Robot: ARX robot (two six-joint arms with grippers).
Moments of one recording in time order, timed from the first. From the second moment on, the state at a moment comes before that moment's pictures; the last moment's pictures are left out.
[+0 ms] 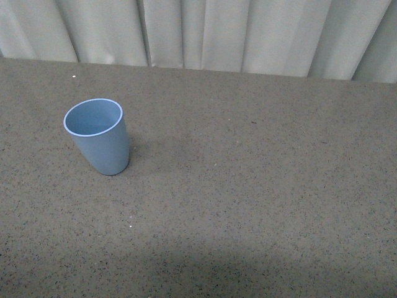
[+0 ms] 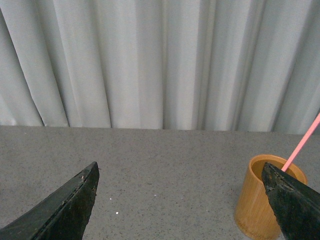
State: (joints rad) left arm 0.00 0.00 0.02 0.00 0.00 0.00; right arm 0.00 0.01 0.01 0.00 0.00 0.00
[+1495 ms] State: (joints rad) left arm 0.06 0.20 0.12 -0.32 0.35 -0.35; right arm 0.00 0.00 0.01 0.00 0.00 0.00
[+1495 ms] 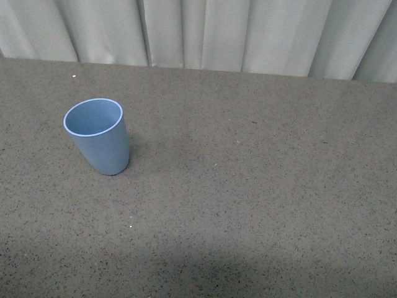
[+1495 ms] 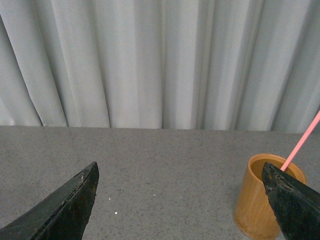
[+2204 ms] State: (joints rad) left arm -0.27 0.68 0.29 -0.14 0.01 -0.41; right arm 0.00 0.00 0.01 0.00 0.00 0.00
